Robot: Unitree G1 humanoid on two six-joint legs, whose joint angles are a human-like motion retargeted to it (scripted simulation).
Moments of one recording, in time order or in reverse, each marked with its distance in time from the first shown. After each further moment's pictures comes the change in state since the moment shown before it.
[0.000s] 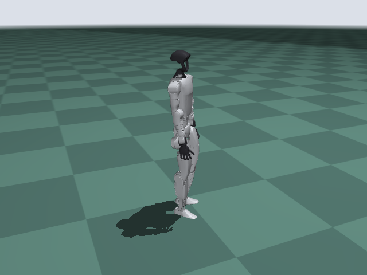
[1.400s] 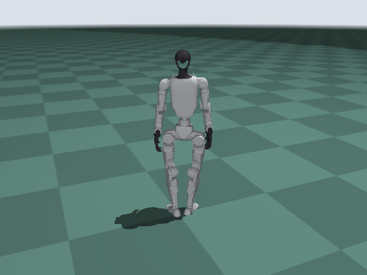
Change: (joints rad) left arm -0.044 0.083 0.055 0.149 -0.107 -0.047 0.129; right arm 0.070 0.003 -0.056 0.062 -0.192 -0.050 -0.009; waist 0.110 -0.111 -0.038; left_leg 0.019 -0.057 0.100 -0.021 -0.056 0.012; right_leg -0.032 -0.066 -0.238 0.103 -0.130 0.068
